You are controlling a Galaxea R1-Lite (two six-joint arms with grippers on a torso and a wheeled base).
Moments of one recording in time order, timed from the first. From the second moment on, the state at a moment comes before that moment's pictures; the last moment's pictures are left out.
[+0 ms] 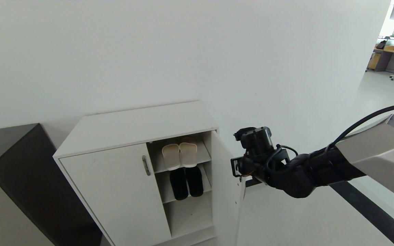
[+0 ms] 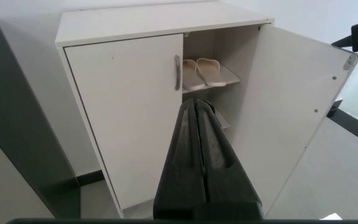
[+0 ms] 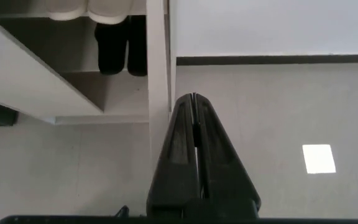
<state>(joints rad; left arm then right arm) 0.00 0.00 0.00 0.00 -0.03 0.00 0.67 2.15 -1.25 -0.38 -0.34 0.19</state>
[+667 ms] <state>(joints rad) 0.00 0.00 0.00 0.00 -0.03 0.00 0.66 2.11 -1.00 -0.83 -0.10 0.08</state>
